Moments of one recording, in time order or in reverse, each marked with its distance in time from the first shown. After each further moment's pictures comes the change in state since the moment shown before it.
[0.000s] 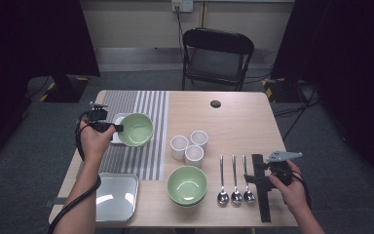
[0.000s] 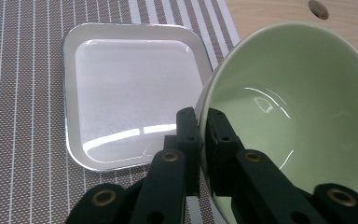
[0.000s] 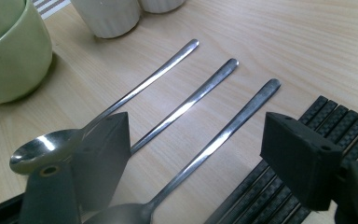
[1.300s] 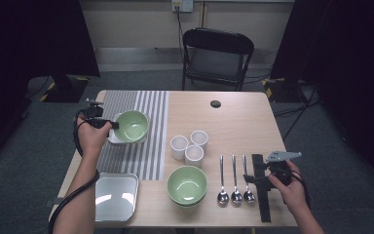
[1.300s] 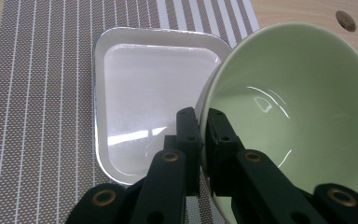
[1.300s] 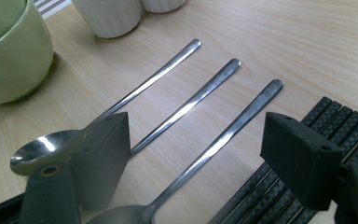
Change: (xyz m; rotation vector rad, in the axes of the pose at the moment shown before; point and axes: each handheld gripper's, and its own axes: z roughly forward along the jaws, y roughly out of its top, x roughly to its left) left arm 0.023 0.009 0.010 0.003 0.029 -0.049; right arm 0.001 0.000 0.002 0.002 0.005 0.002
